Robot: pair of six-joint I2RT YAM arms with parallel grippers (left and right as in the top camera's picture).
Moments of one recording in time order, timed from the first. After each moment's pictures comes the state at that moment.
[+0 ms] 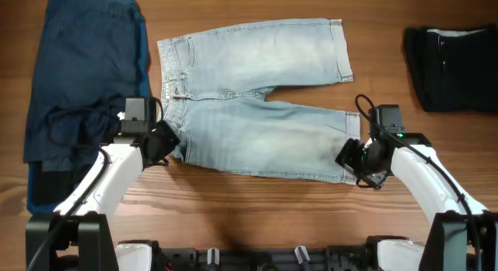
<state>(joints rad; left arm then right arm) -0.04 1.45 0.70 -0.47 0.03 -0.69 -0.01 1.43 0.66 -0.72 -0.12 0.59</state>
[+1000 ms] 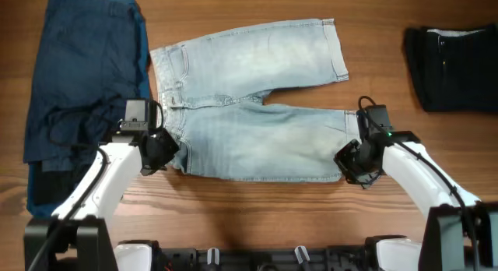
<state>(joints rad) -0.04 1.43 0.73 -0.65 0.04 -0.69 0.06 1.45 0.66 -0.72 -0.11 0.95</state>
